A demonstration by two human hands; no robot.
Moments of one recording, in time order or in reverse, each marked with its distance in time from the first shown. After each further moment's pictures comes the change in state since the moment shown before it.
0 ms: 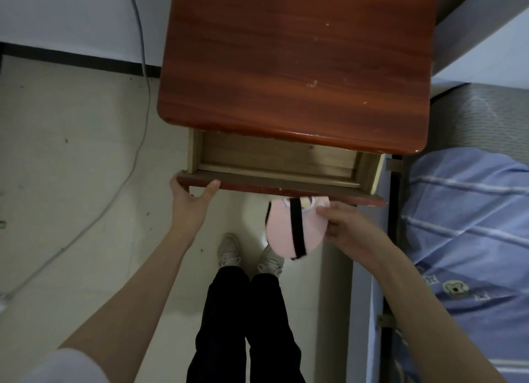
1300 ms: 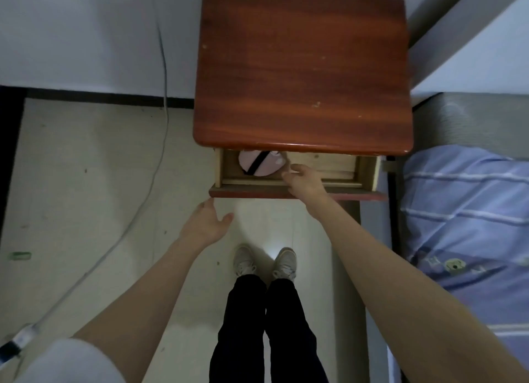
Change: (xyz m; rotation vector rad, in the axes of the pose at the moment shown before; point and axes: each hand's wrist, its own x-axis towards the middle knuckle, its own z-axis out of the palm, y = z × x) left_hand -0.023 0.047 -0.051 0.815 -0.383 0.005; right_hand 0.037 -0.044 0.115 -0.399 0.329 -0.221
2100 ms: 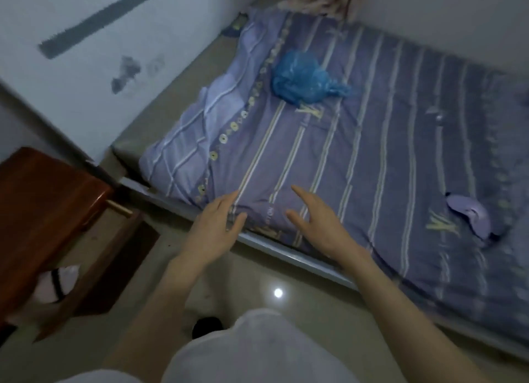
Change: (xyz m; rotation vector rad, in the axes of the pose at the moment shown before) left_hand -0.397 0.201 0.196 0.576 -0.374 1.360; right_hand -0.515 0.280 -0.212 0.058 0.896 -0.015
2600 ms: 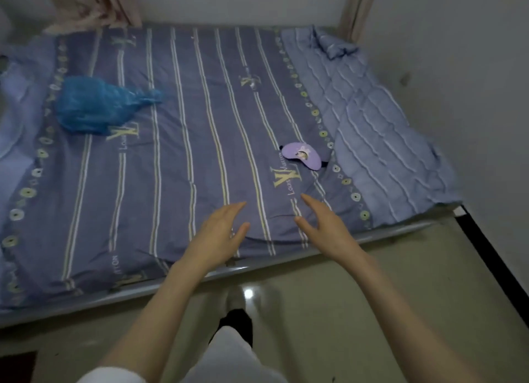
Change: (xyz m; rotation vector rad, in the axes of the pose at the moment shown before) left_hand 0.021 0.279 0.251 0.102 -0.516 0.467; right_hand -0.219 0.269 -0.179 0.190 0.397 0.505
